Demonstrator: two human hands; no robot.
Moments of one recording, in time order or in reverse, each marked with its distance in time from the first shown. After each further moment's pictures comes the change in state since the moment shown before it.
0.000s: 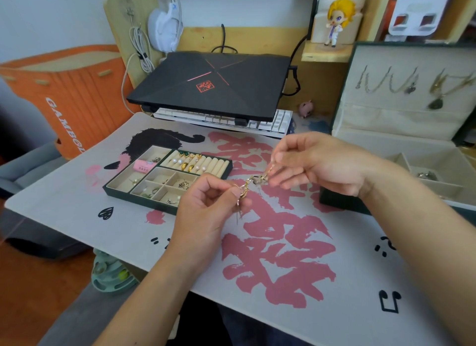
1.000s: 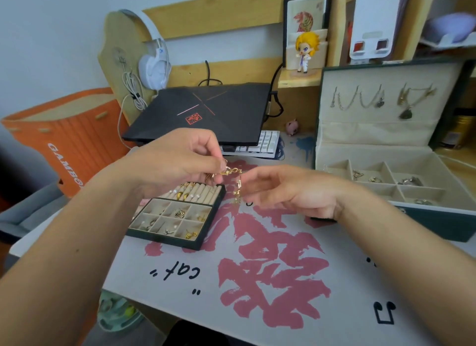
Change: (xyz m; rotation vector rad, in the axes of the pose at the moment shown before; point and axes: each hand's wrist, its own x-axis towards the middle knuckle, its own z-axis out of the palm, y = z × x) left_hand 0.078 0.133 0.002 0.653 -0.439 -0.117; right_hand 0.004 0.007 0.008 0.032 -0.154 -0.024
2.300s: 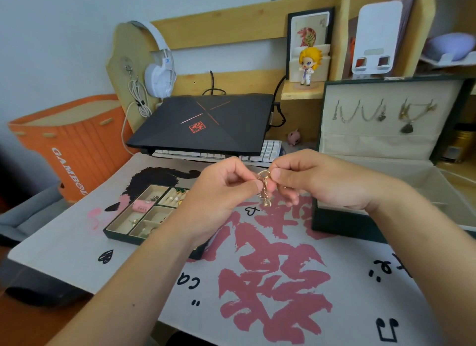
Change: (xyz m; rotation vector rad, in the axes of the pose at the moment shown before) left_hand 0.004 -0.030 0.069 -0.284 0.165 0.192; right_hand -0.033 -0.035 -0.015 -0.488 0.141 -0.244
